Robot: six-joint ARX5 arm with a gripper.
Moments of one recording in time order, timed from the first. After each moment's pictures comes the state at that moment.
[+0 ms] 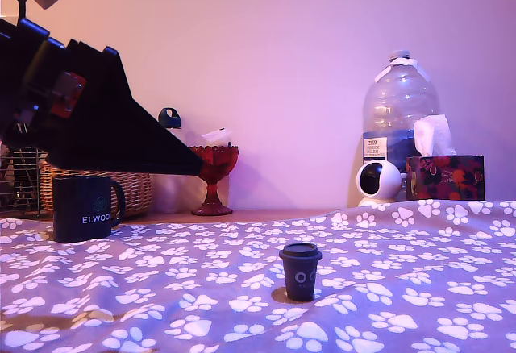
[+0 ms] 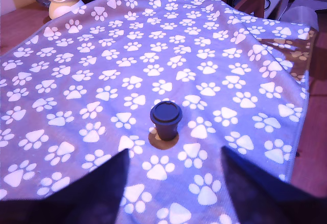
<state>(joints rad) -0.75 1.06 0.29 0.37 0.25 0.10</state>
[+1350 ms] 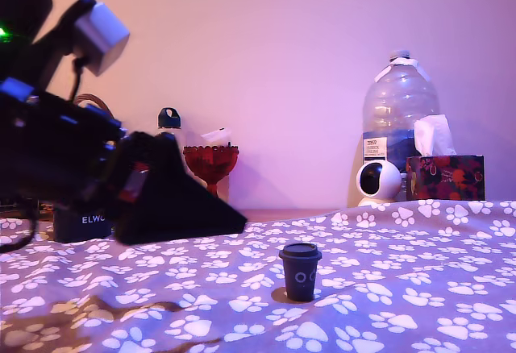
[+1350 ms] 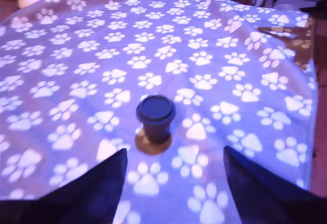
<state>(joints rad) -0.75 1.46 0.32 0.73 0.33 0.10</state>
